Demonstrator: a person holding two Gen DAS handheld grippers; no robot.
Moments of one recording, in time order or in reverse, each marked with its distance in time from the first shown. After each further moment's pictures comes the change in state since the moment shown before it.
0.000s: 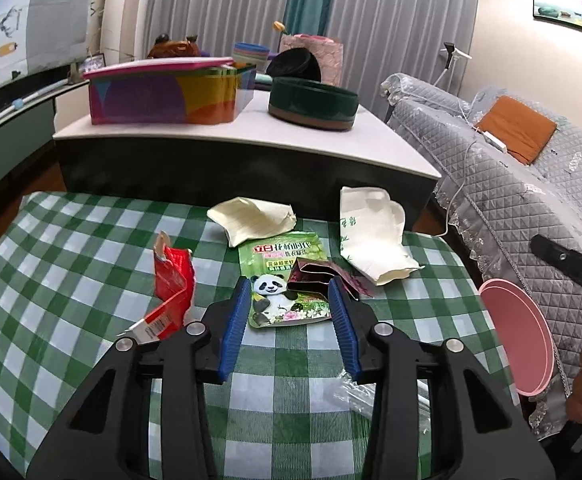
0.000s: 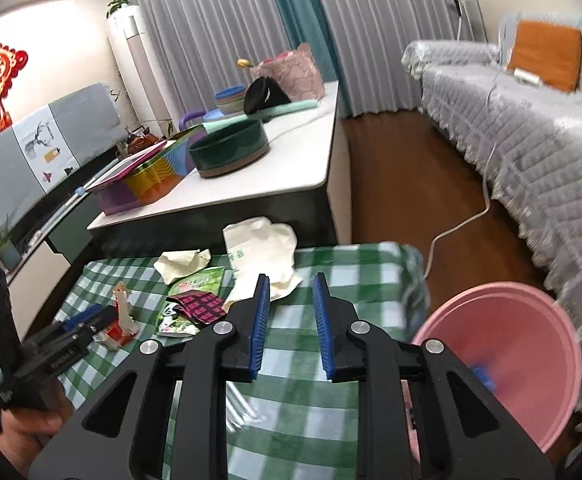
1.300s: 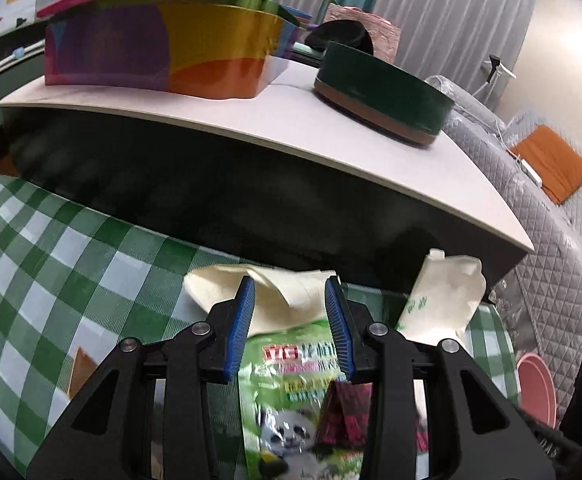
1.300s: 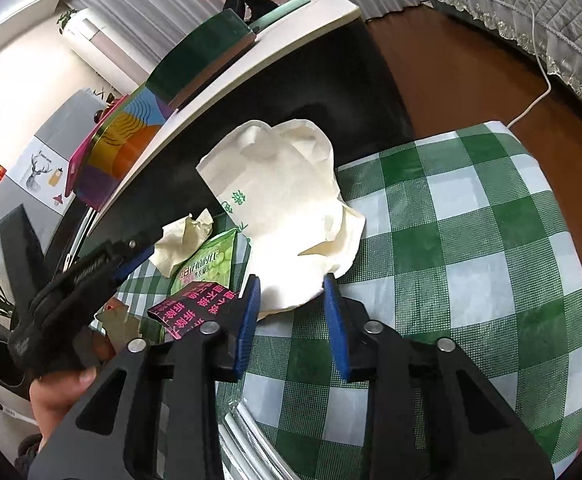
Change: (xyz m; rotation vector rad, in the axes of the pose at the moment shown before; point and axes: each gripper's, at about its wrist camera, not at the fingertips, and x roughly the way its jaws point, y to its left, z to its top) left arm 0.131 0.036 0.062 -0.166 0.075 0.009; right arm 0.147 0.003 -0.022 0.240 0.236 0.164
